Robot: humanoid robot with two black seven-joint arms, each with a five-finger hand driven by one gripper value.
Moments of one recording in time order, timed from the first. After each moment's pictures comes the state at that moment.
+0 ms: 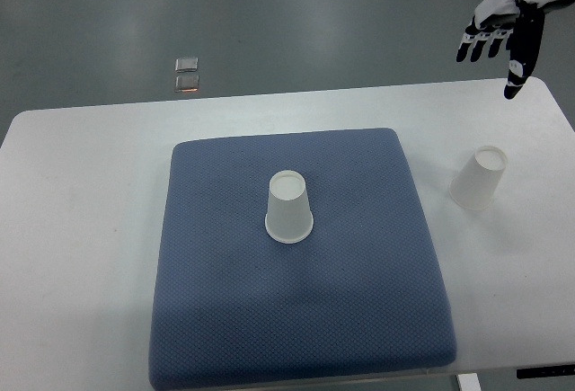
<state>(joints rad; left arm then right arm) 0.02 0.00 -0.01 -0.33 0.12 -0.10 0.13 2.38 -0.46 -1.20 1.28 -0.30 0.61 -0.04</state>
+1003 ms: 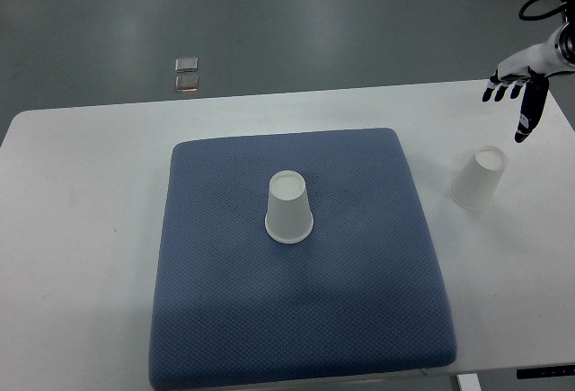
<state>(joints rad) 0.02 0.00 -0.01 -0.32 0.12 -0.10 0.13 1.93 -0.48 -1.19 1.17 -0.40 0.28 -0.04</state>
